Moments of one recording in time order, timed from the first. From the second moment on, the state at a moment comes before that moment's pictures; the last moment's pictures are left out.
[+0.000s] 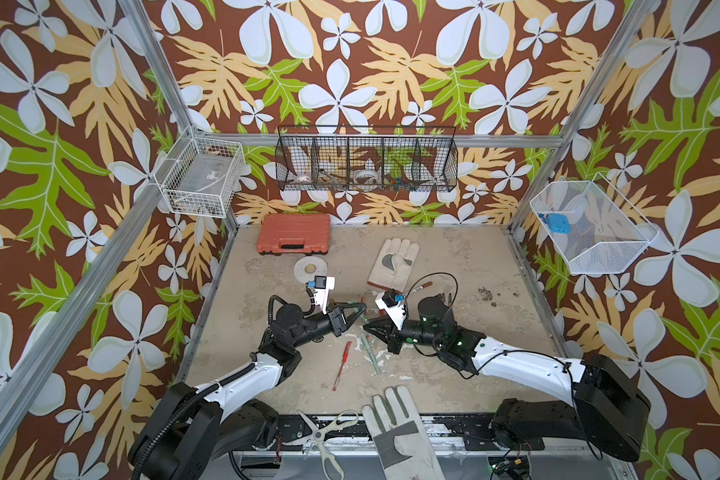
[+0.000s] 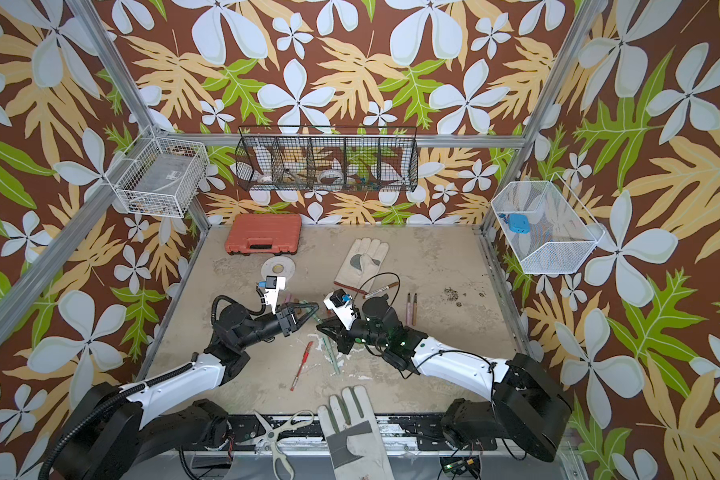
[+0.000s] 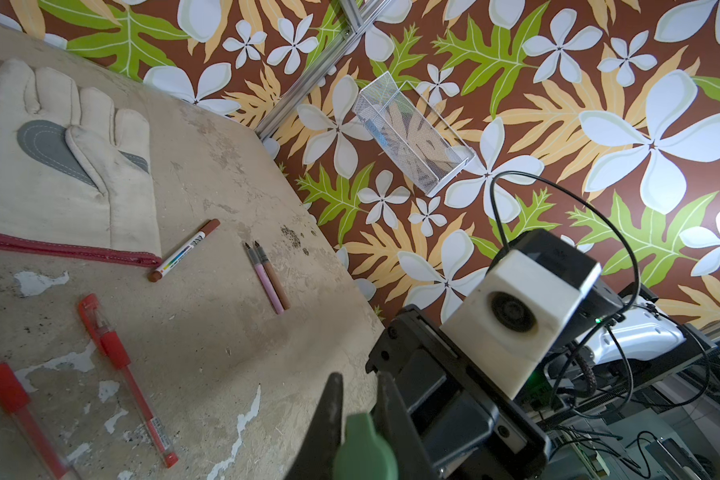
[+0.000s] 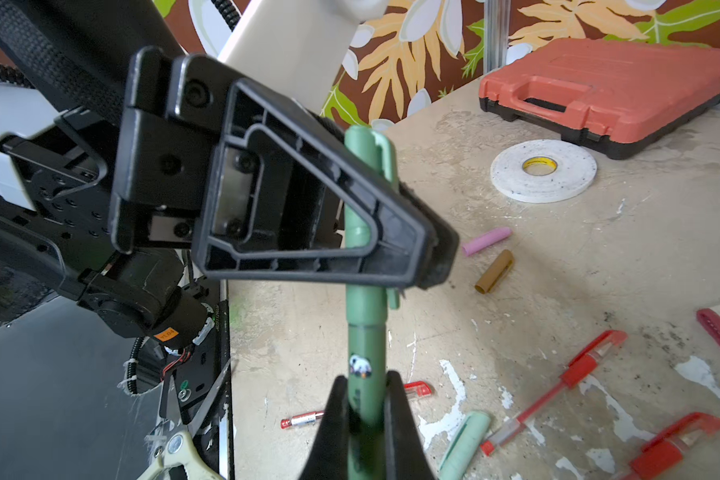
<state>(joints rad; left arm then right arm) -0.47 1.14 0.36 0.82 0.61 -0.86 0.82 1.31 0.66 0.32 -0.43 0.18</state>
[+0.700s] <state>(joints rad) -0.41 1.14 0.34 0.83 0.66 -0.90 1.09 1.32 0.72 0.21 0.20 0.08</state>
